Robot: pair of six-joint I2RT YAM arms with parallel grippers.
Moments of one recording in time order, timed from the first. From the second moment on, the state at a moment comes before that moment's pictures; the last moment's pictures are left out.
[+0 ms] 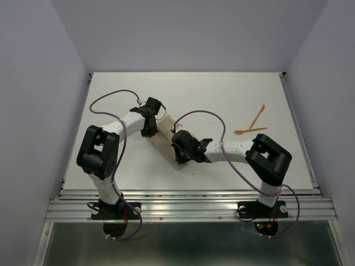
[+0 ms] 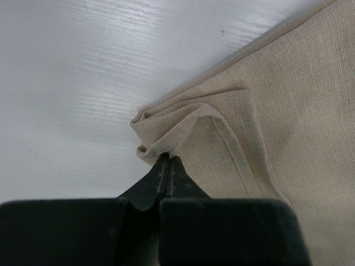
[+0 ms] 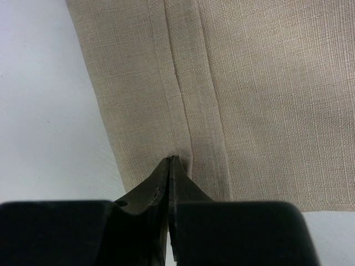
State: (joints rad) left arm -0.43 1.74 1.15 -0.58 -0.26 -0.58; right arm 0.99 1.81 1.05 -0.13 0.15 0.53
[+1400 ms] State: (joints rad) left arm -0.46 1.90 1.29 -0.54 -0.11 -0.48; right arm 0.79 1.74 1.14 -0.16 0.04 0.58
